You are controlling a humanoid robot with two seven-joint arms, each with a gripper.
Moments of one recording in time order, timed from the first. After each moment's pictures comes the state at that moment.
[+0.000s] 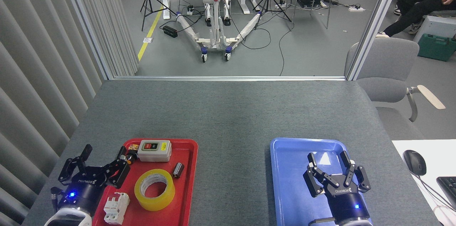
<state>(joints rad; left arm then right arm) -0.01 0.35 -0.03 -1.62 -1.15 -0.02 0.04 0.03 -0.13 0.04 -1.54 1.29 -0.09 -0.21</state>
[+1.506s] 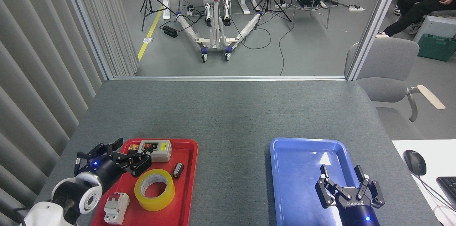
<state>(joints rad) -0.23 0.47 -0.23 -1.63 -0.98 -0.05 -0.56 0.11 -0.15 0.01 -1.58 1.30 -0.01 -0.13</state>
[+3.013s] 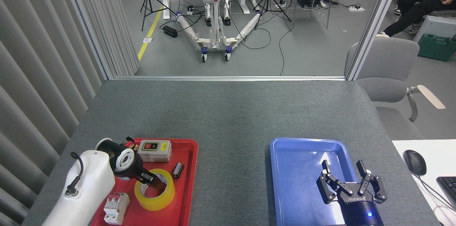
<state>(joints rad) -0.62 0.31 -0.38 -1.06 -1.07 -0.31 -1.30 0.09 -0.16 0.01 -1.61 1.30 0.01 -0.12</state>
